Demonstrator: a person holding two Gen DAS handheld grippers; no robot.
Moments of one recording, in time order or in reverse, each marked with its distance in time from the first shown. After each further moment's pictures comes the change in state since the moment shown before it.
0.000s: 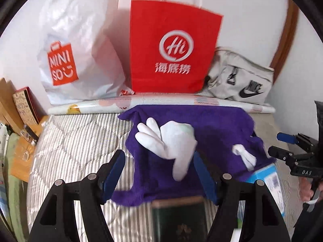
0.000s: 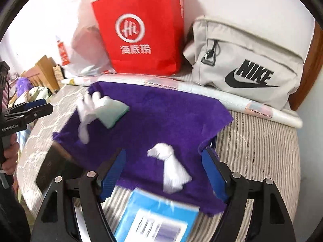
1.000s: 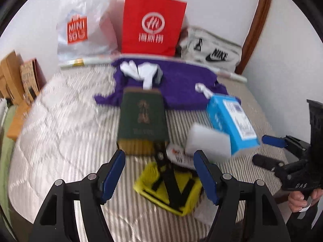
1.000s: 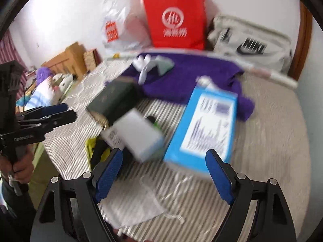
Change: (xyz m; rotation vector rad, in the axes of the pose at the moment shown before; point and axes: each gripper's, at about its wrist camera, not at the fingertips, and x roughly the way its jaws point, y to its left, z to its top) left arm -0.087 -0.038 -0.169 -0.034 0.054 -0.082; right arm -0.089 0.075 -0.167 -0.022 0.011 0.103
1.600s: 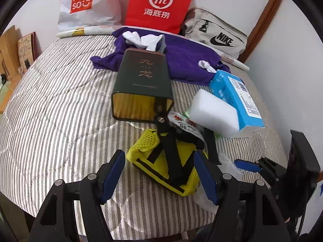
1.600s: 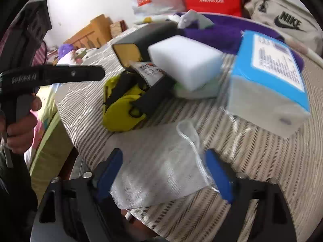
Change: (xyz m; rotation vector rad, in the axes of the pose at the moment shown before) left arm 0.022 0.012 -0.036 -0.082 0.095 -0.038; right arm 0.052 0.038 -0.081 -0.121 0.051 0.171
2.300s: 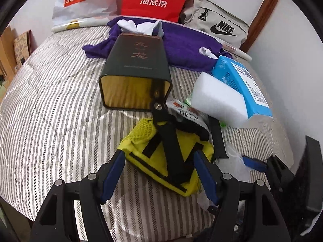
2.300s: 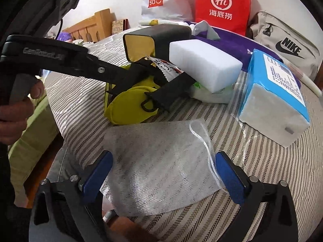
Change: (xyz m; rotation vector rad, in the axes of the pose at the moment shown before) left arm 0.025 -0.013 -0.008 0.028 0.037 0.023; right arm 0.012 0.031 -0.012 -0.111 -0.045 -0.155
